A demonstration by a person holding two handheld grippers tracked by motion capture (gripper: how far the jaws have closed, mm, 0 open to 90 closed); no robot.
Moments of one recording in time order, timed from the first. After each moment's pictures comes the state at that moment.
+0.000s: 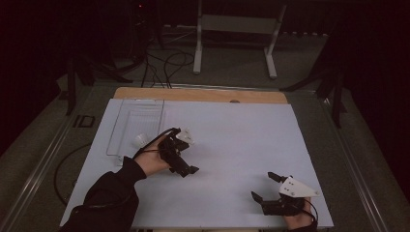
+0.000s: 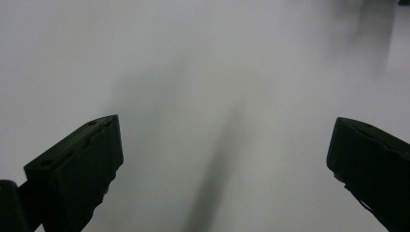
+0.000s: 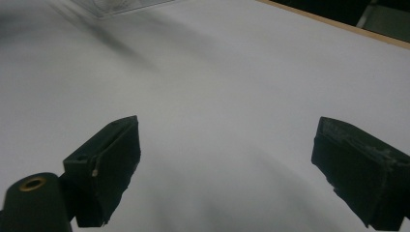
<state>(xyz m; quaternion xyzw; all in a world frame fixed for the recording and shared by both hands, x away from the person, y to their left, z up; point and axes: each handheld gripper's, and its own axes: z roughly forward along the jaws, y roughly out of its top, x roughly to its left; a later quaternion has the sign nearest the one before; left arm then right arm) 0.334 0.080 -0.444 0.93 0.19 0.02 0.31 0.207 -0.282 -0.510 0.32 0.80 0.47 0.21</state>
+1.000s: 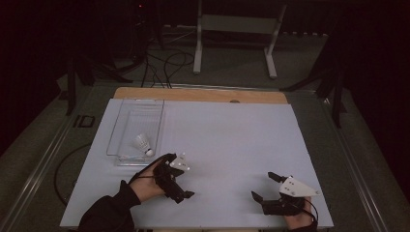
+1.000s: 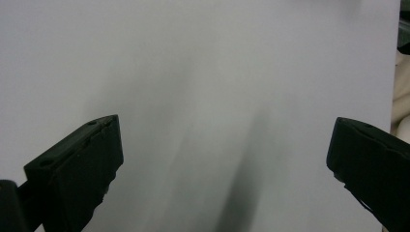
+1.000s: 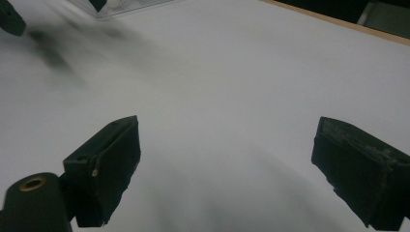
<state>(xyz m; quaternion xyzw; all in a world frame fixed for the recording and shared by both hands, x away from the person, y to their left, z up) 0.280 0.095 -0.486 0.93 0.18 0.00 0.31 0.207 -0.283 -0.510 0.33 0.79 0.47 0.21</state>
